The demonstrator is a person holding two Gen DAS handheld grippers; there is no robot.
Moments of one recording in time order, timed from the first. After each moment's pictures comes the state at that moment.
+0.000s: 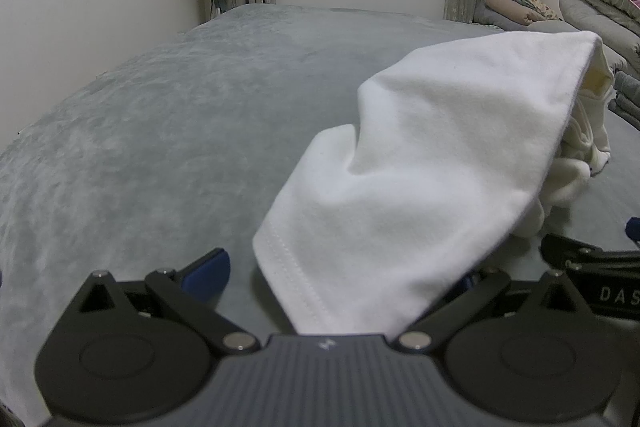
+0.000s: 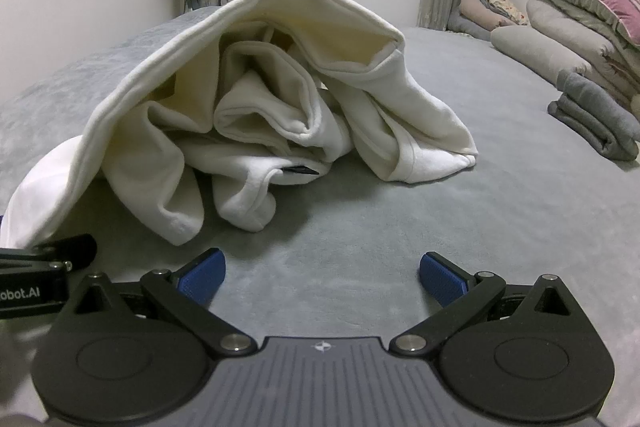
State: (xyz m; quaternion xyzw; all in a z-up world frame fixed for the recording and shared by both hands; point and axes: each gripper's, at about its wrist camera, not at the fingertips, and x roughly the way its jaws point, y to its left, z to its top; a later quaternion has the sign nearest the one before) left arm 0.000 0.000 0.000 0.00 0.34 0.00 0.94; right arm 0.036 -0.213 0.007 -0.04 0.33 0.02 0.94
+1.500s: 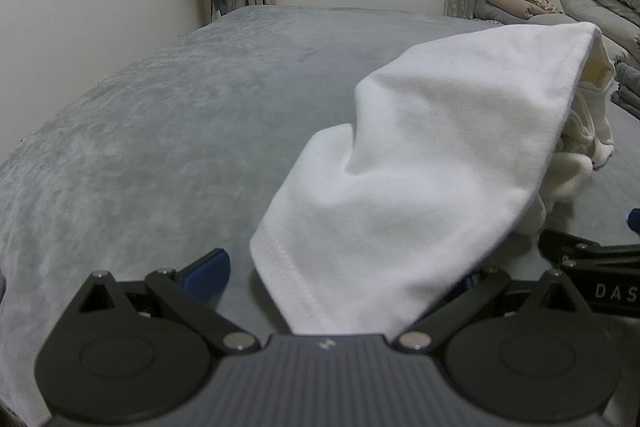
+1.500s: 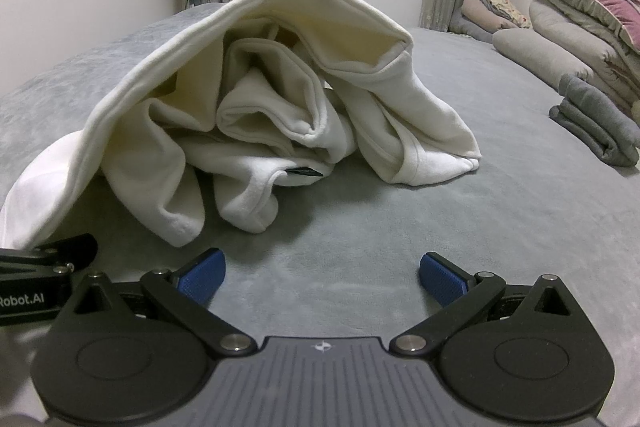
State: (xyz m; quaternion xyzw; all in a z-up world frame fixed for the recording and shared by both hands) left arm -0.003 -0.006 0.002 0.01 0.34 0.01 0.94; right arm 0.035 -0.210 0.011 -0.06 0.33 0.02 0.94
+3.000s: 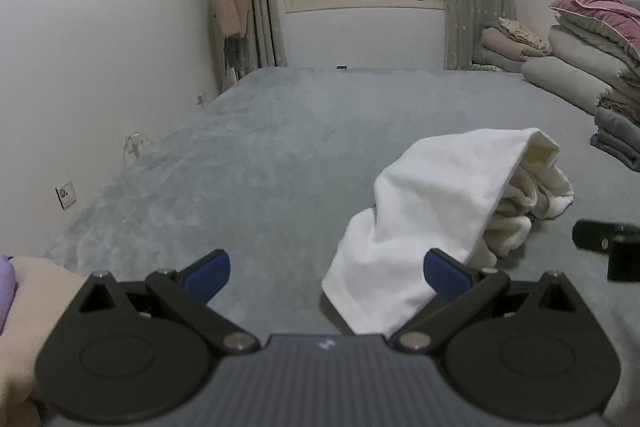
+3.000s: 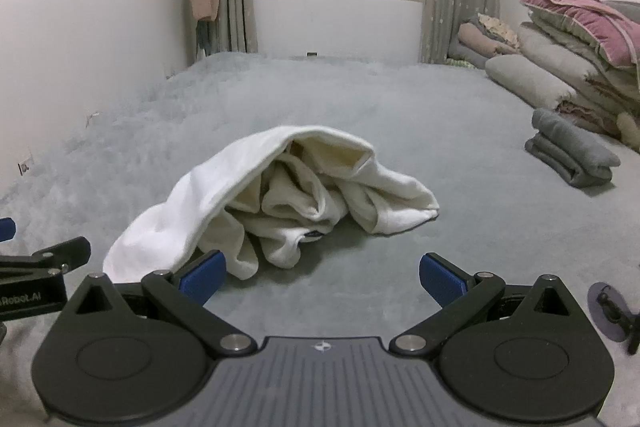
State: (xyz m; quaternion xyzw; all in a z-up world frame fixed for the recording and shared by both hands) left arm -0.085 0.011 0.096 0.04 0.27 0.03 0.96; right arm -0.042 -0.222 0.106 -0.02 0.28 0.04 0.96
